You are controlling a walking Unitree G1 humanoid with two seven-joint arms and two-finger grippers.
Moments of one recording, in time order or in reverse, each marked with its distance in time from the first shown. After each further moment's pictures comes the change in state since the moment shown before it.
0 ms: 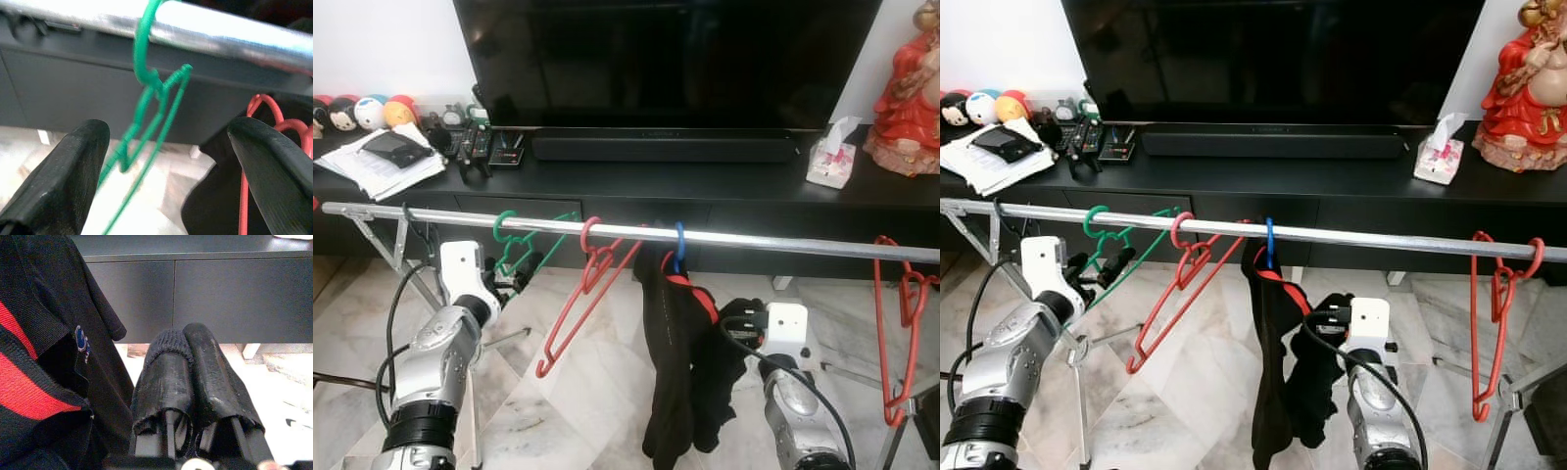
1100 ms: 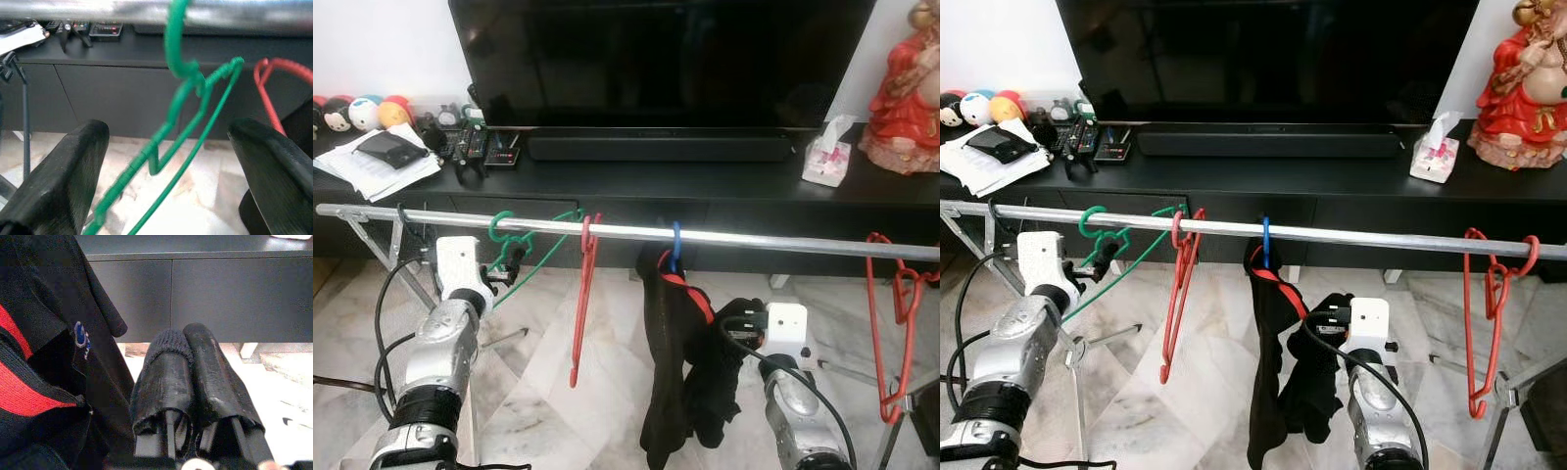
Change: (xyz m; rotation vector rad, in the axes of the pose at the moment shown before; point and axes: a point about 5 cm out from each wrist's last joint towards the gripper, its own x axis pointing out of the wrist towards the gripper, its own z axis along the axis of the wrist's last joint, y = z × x) left arm 0.013 0.009 -0.011 0.185 0.024 0.149; right arm 0.000 -0.001 0.000 -0.004 0.000 0.004
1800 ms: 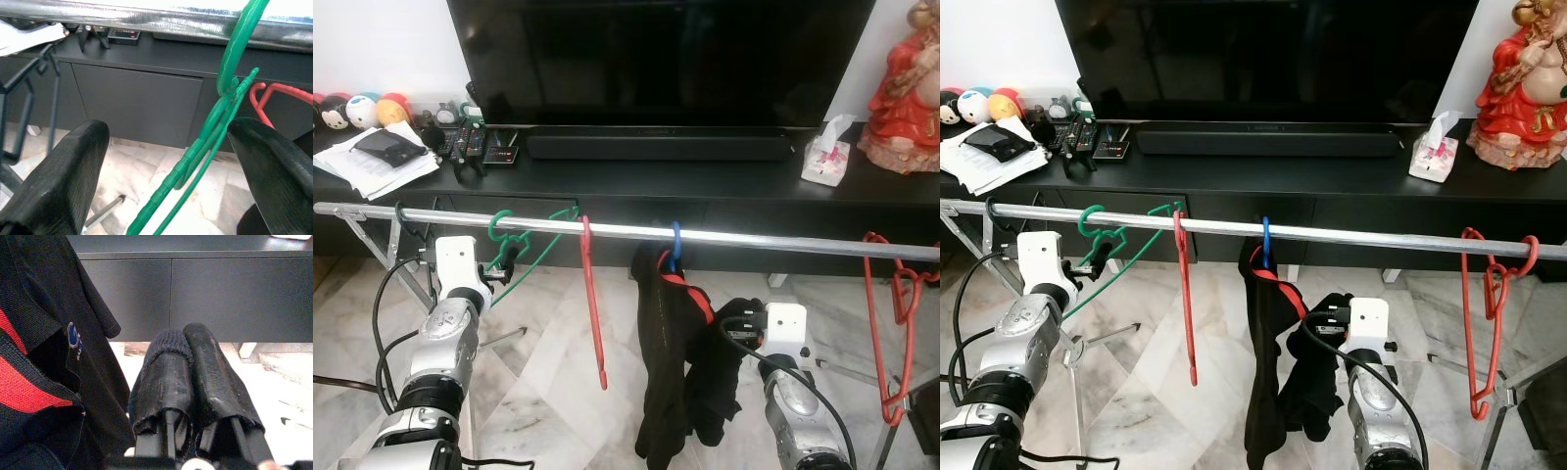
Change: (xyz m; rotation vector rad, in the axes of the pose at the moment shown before) left arm 0.010 0.010 0.004 -0.066 -0.023 0.075; right arm 0.000 0.000 0.000 -0.003 0.000 0.002
